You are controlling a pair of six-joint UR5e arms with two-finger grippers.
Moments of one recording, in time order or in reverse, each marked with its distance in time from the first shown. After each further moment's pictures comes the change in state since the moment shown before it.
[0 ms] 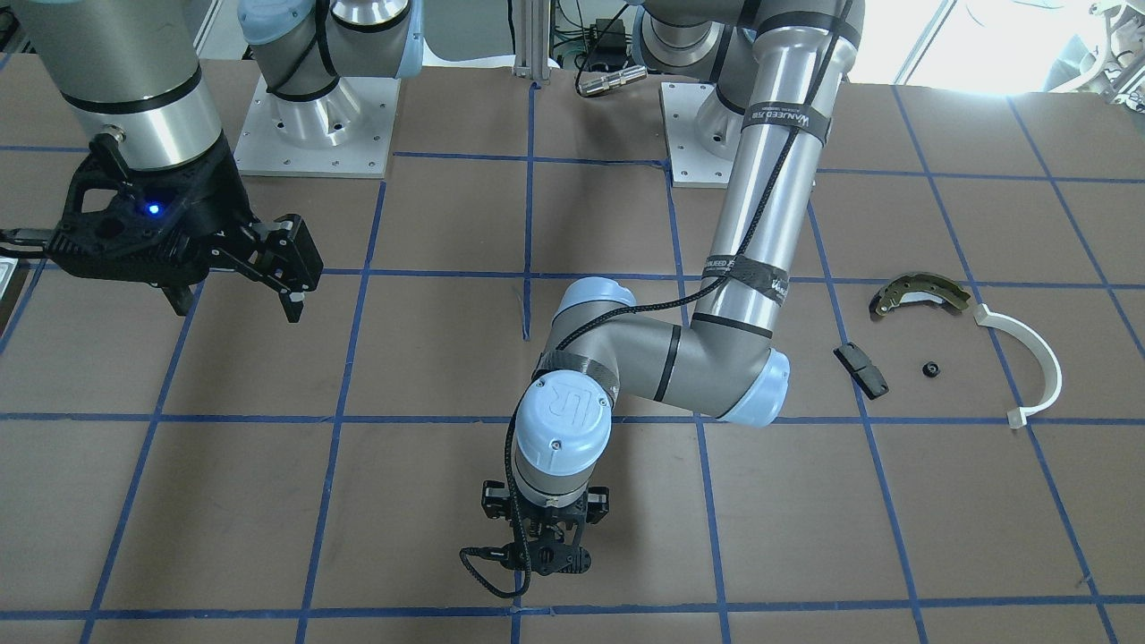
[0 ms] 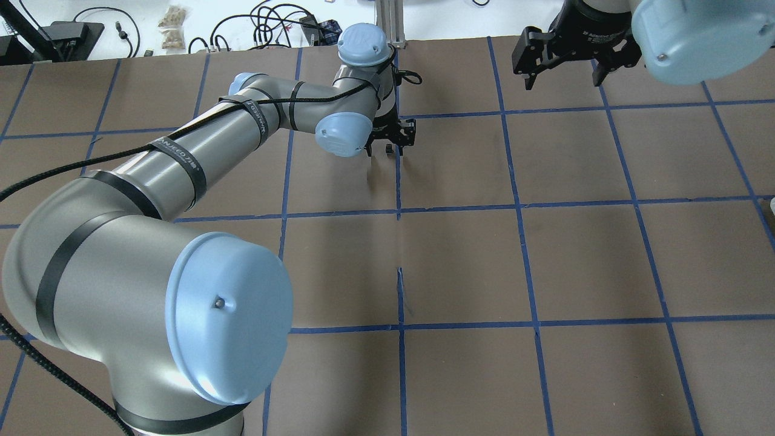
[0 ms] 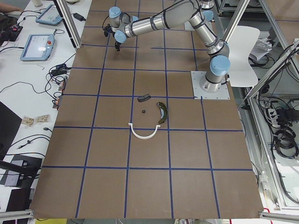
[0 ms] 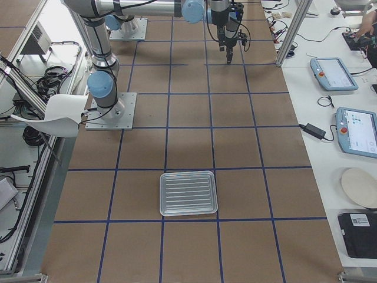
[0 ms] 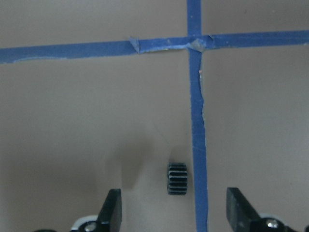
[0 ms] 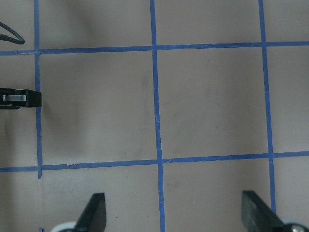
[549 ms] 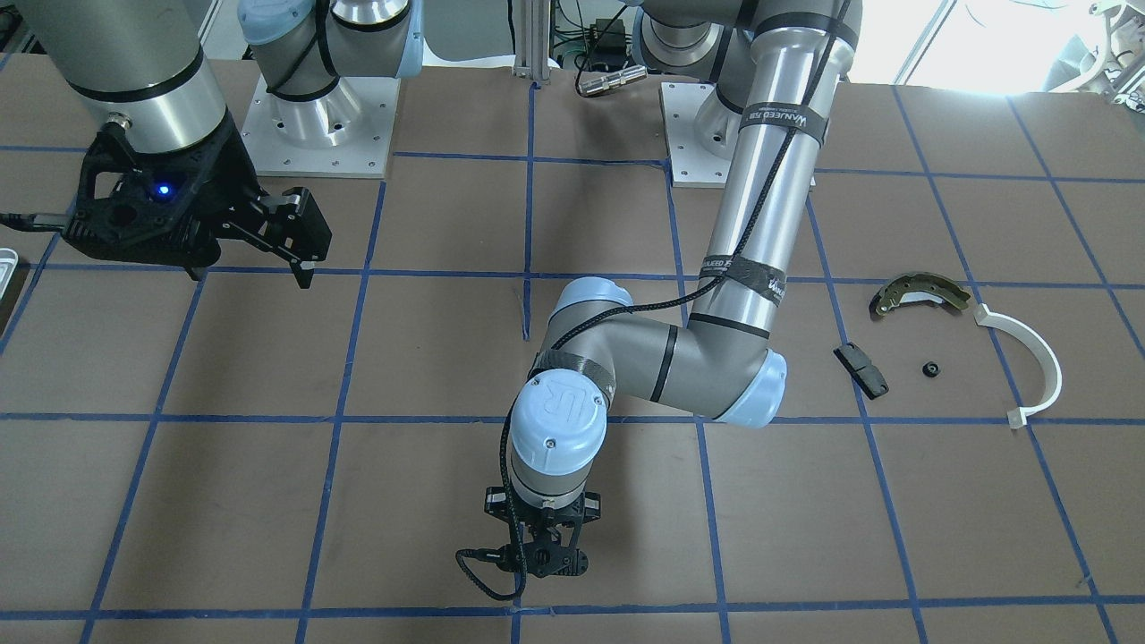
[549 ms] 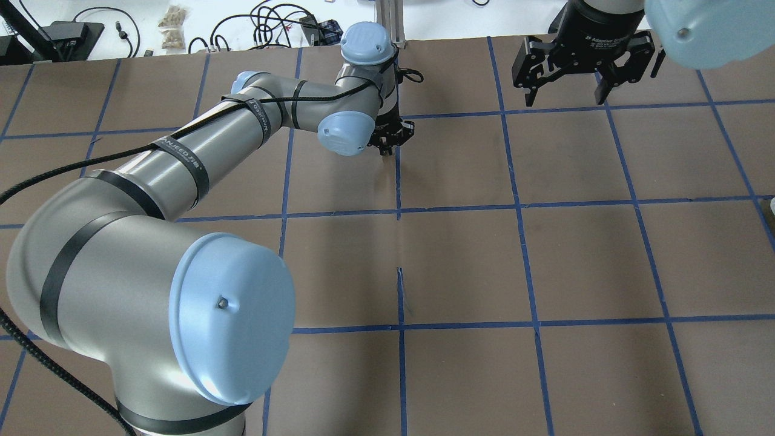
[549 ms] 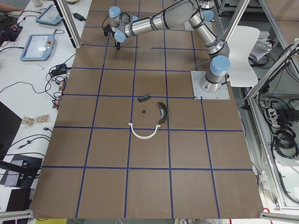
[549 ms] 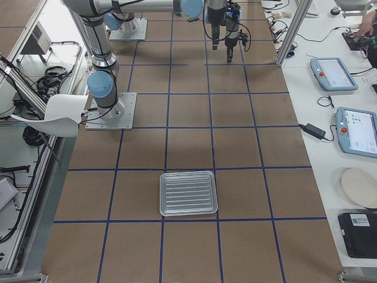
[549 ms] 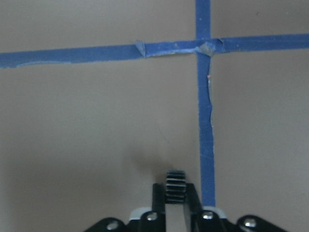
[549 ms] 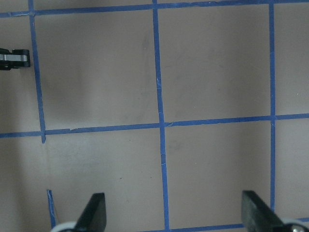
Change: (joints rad) left arm -0.004 0.004 0.014 -0.004 0.009 0.004; right arm 0.002 -0.004 -0.045 0.181 0.010 0.021
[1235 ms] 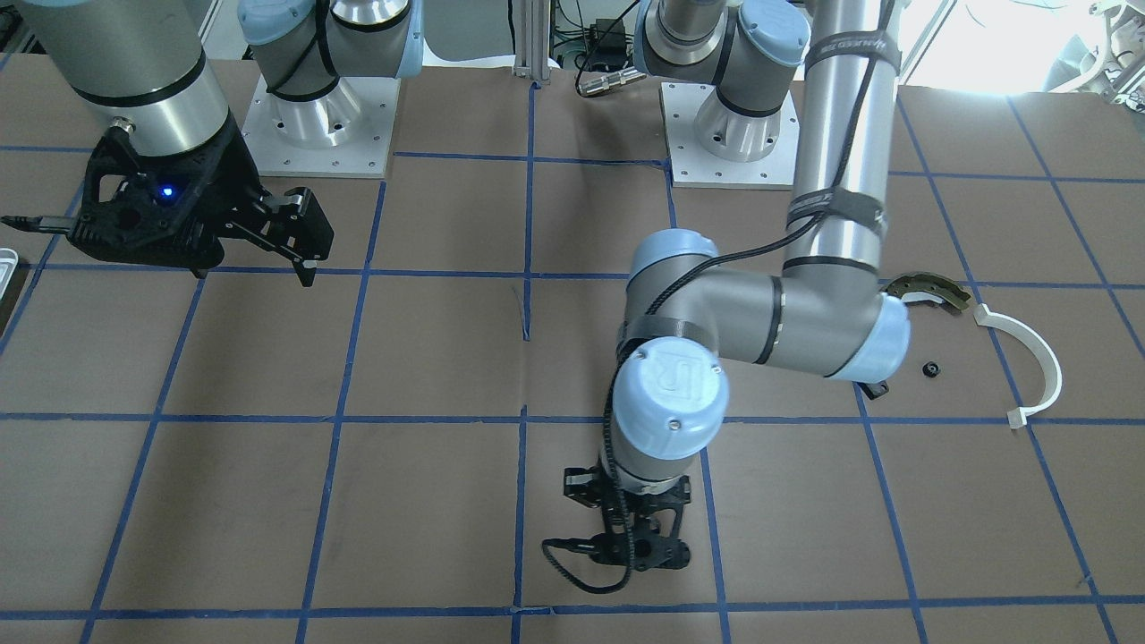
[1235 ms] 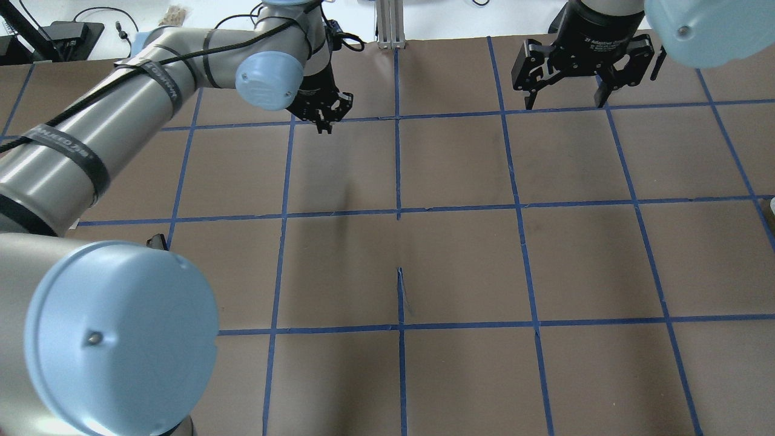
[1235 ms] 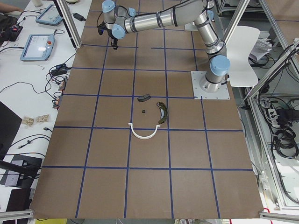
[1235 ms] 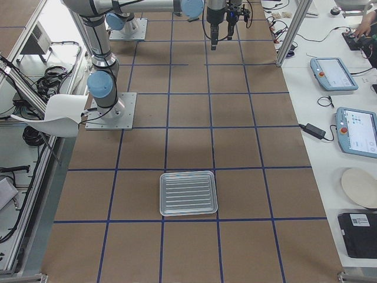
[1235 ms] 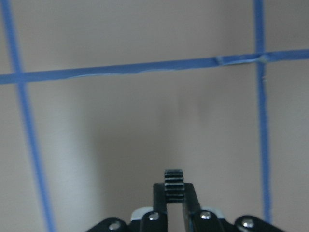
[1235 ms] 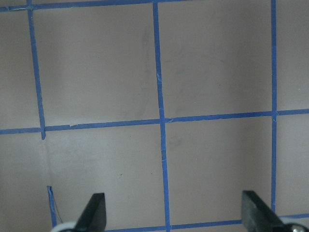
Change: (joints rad) left arm 0.173 0.198 -0.035 -0.268 0.069 0.167; right arm 0.000 0.002 -0.001 0.008 0.001 0.004
